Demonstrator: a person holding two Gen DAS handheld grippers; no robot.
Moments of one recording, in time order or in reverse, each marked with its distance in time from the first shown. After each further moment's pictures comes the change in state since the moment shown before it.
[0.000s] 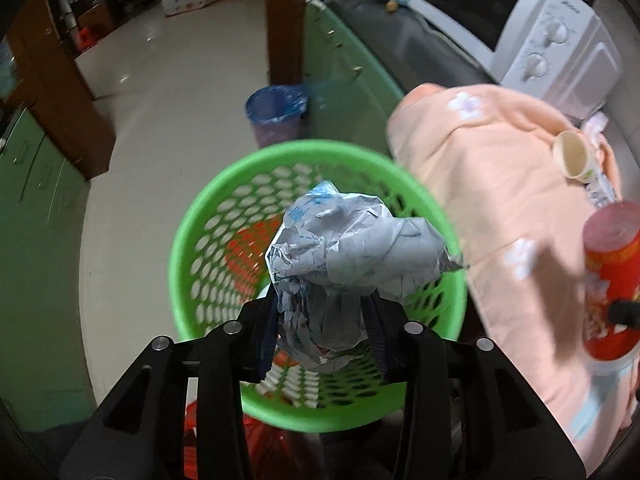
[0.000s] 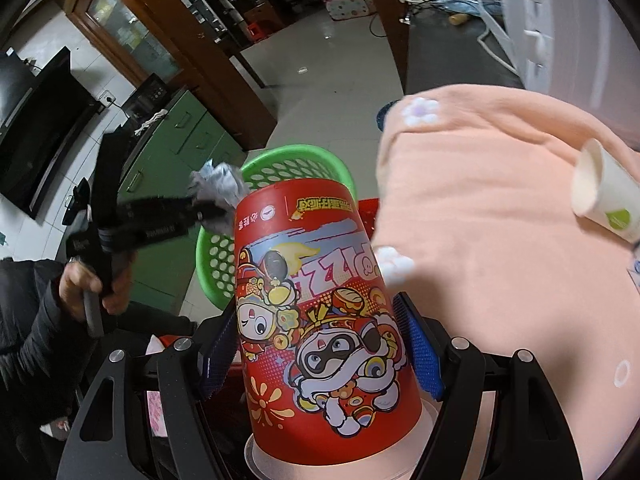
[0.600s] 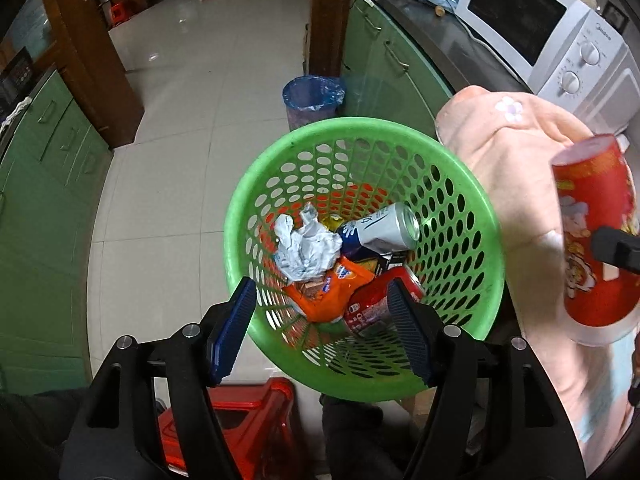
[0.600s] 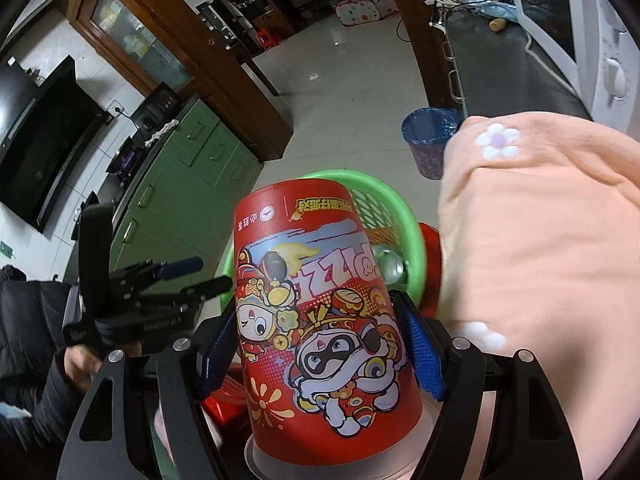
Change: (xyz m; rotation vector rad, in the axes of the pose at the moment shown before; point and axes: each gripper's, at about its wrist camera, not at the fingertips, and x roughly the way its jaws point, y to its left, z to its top) left arm -0.009 0.039 -0.027 -0.100 -0.006 0.057; right arm 0.063 0.042 0.048 0.026 -0.036 0.056
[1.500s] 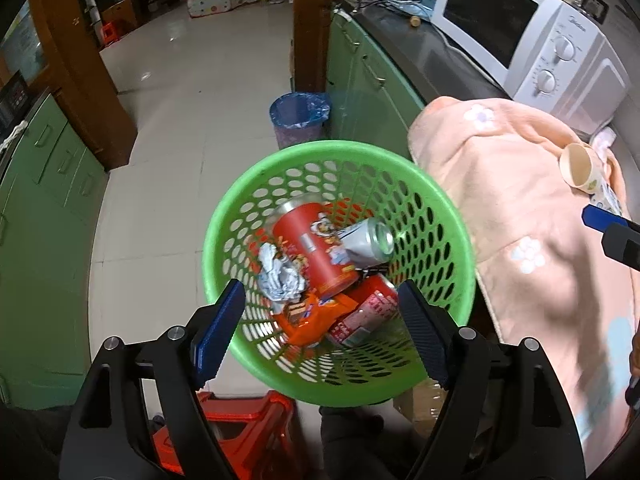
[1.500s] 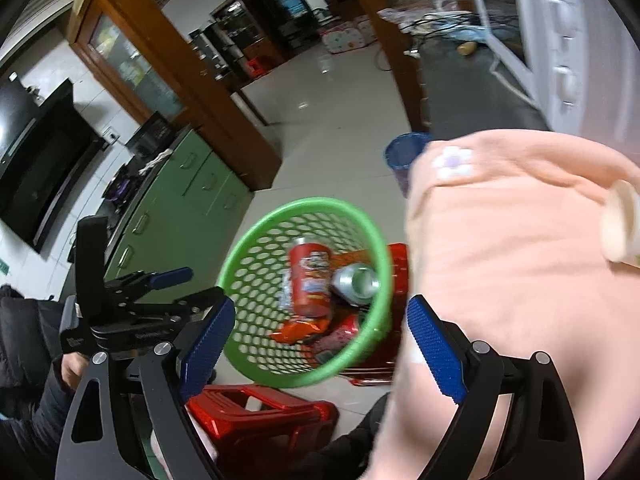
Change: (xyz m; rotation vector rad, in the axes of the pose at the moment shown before) left arm -0.020 -0.030 0.007 0.059 -0.048 -0.016; right arm -0.061 -0.027 -0.022 0.031 -0.120 -0.070
